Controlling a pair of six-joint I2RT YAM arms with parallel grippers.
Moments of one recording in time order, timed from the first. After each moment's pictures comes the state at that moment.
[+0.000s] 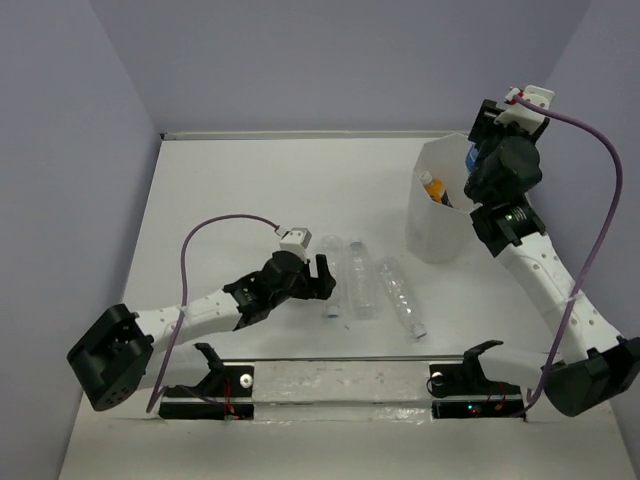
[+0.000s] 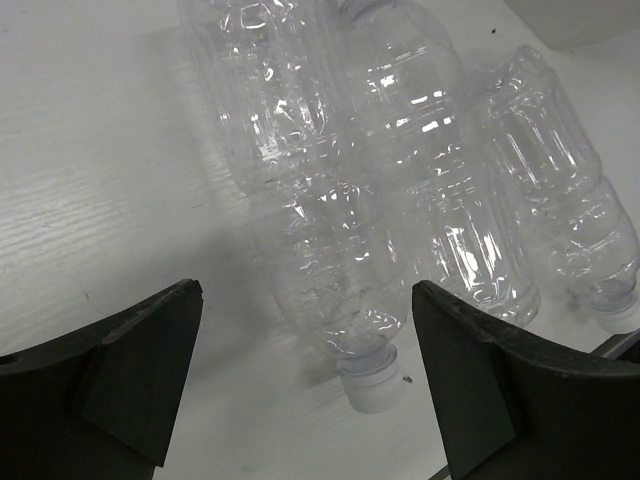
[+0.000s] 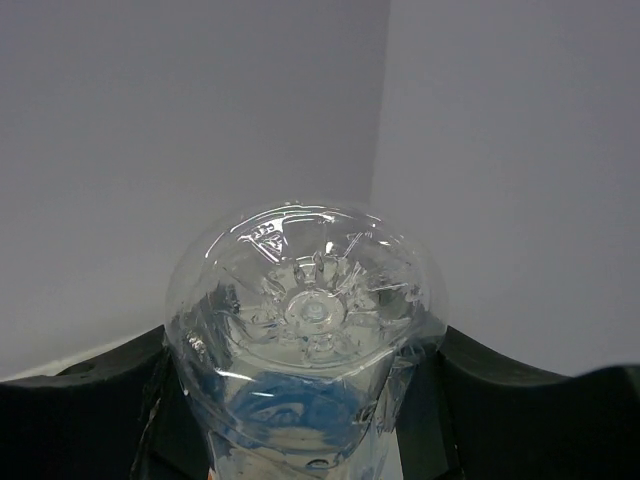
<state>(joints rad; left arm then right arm) -0.87 1.15 0.48 0.11 -0.16 -0.64 0.37 1.16 1.27 0.25 0.80 -0.22</state>
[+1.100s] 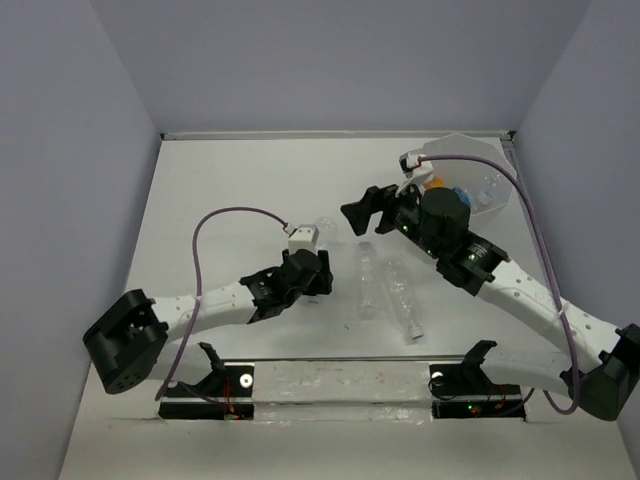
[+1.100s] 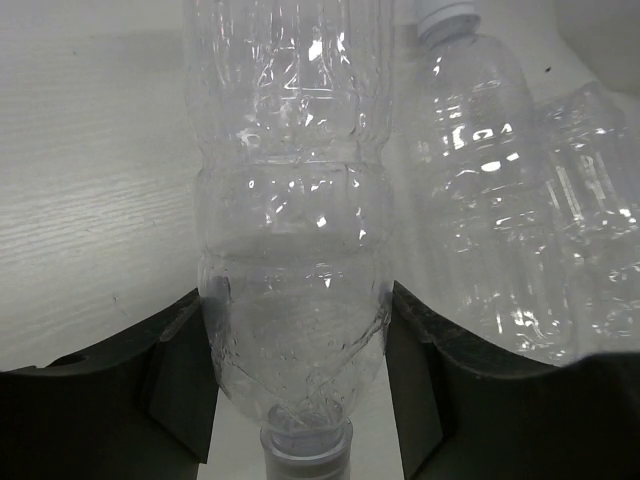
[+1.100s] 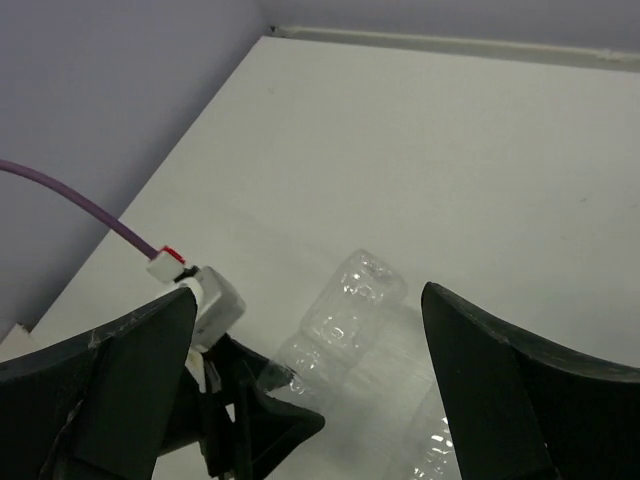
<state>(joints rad) -0.96 1.32 0.61 0.00 -0.37 -0.70 0.75 1.09 1.03 -0.04 0.14 0.35</state>
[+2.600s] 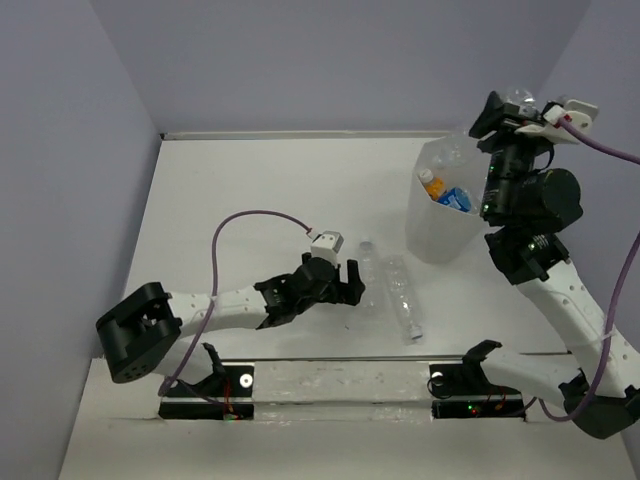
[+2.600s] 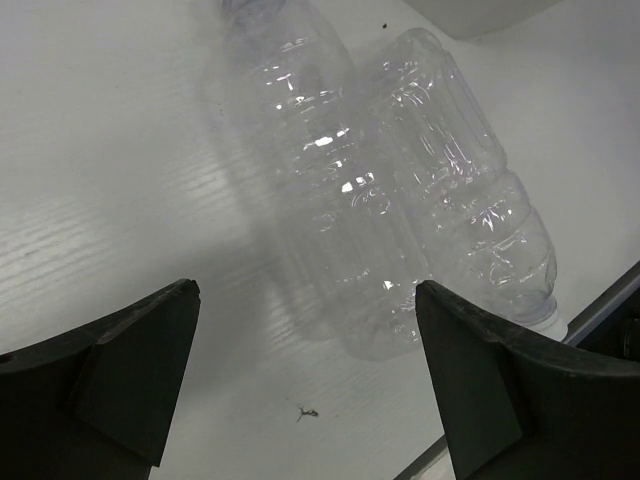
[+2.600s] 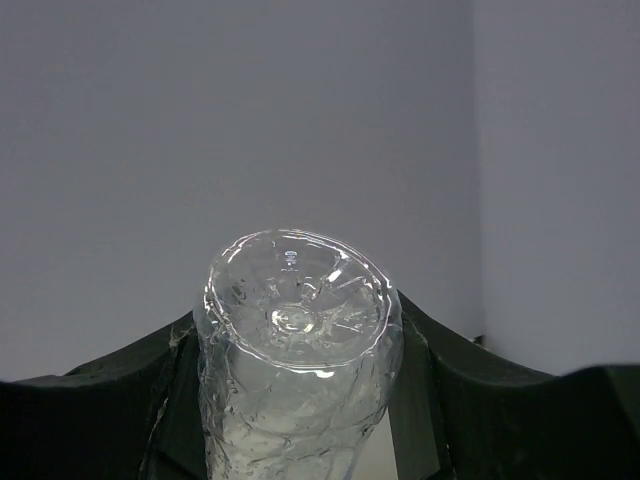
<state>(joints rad) -1.07 1.32 0.60 0.19 -0.28 -0.69 0.61 1.04 1.31 0.31 0.74 -0.16</state>
